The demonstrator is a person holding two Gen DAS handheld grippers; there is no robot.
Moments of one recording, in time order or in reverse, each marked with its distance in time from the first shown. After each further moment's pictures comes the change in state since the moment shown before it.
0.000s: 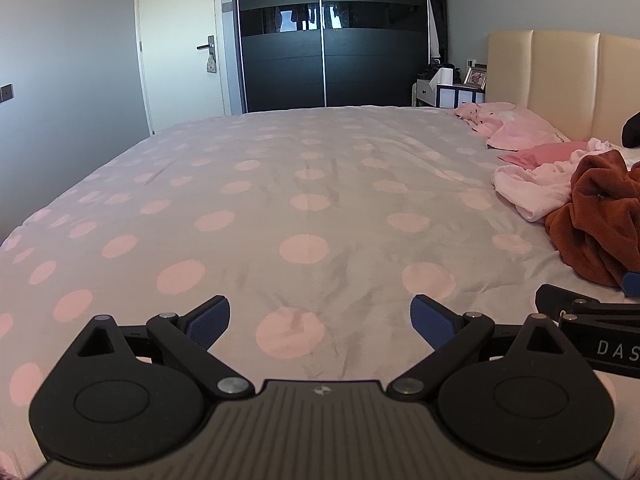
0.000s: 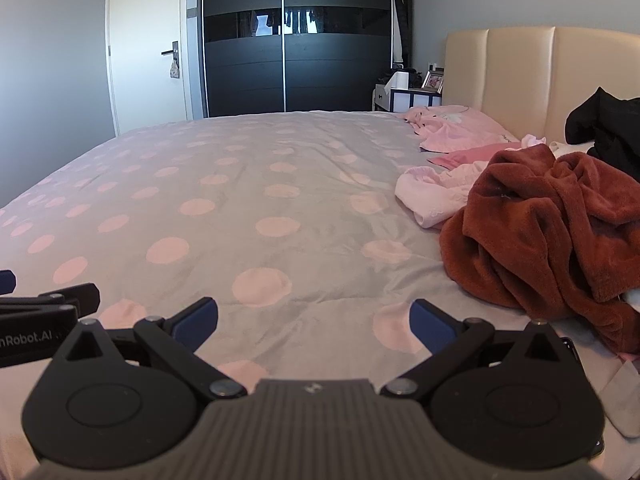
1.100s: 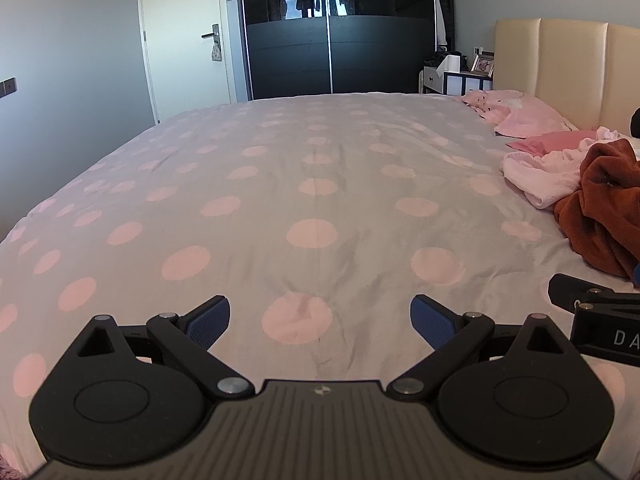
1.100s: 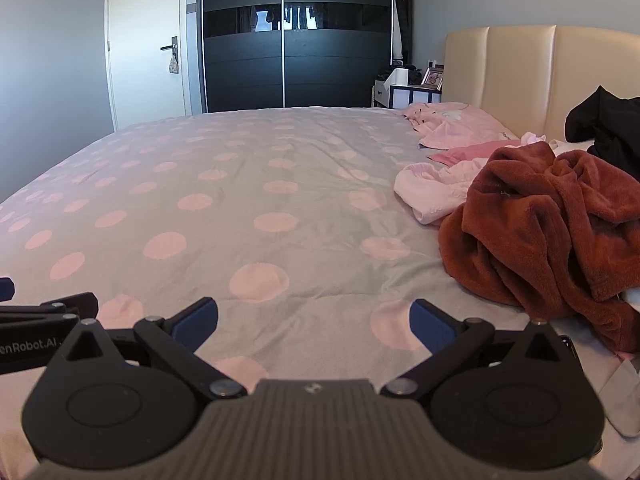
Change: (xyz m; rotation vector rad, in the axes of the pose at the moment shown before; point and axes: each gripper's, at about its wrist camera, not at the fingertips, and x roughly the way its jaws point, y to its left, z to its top) left arm 0.007 0.003 -0.005 0.004 0.042 0.021; right arm 0.000 -0.001 0.001 -0.004 0.015 -0.002
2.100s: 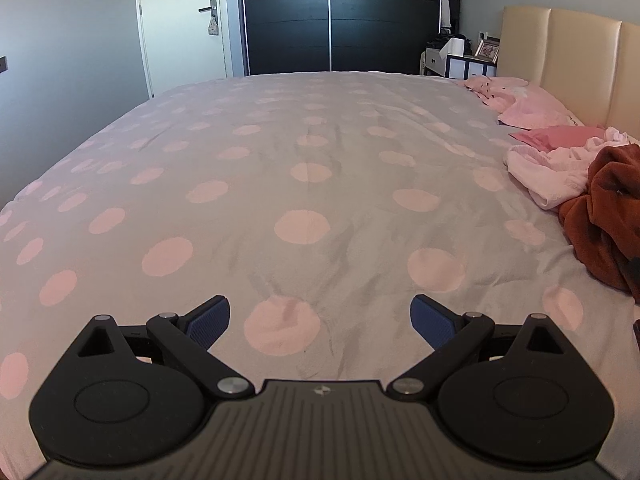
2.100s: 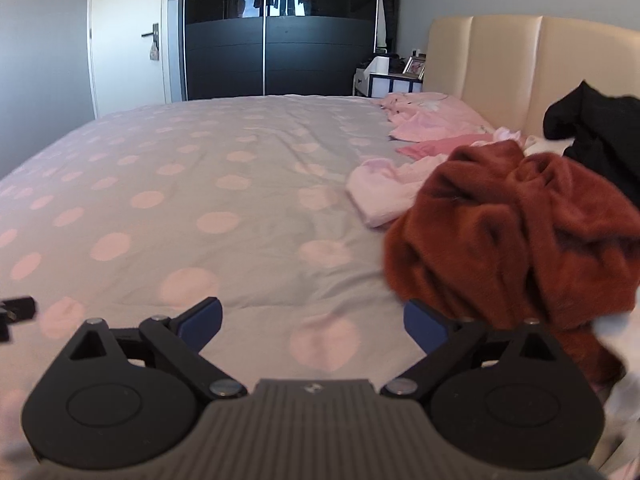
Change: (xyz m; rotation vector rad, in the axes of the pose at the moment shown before) left arm 0.034 -0.003 0.025 -0.025 0.078 -0.028; right arm 0.029 -0.088 0.033 -0.057 0.050 -0.080
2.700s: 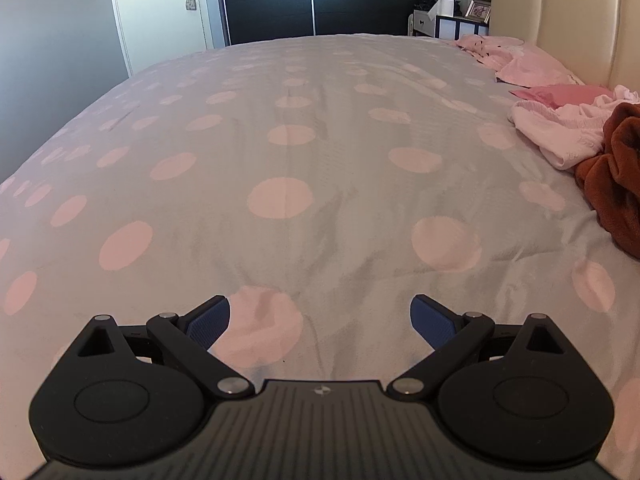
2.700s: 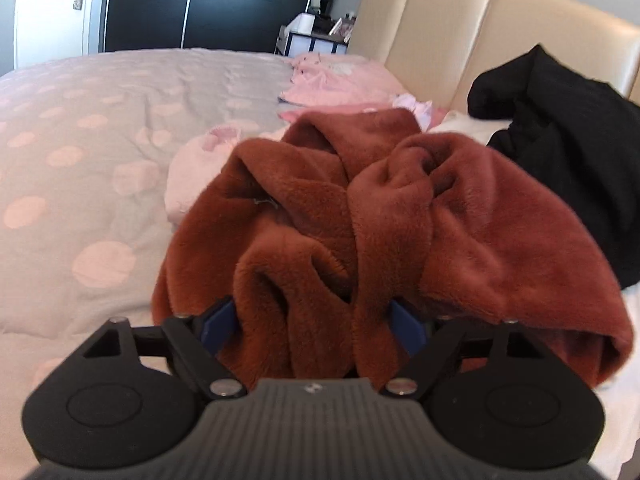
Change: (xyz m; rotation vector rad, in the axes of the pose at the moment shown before) left arm 0.071 -0.015 -0.009 0.057 0.105 -0.015; right arm 0.138 -0.135 0.035 -0.011 0.153 -0.228
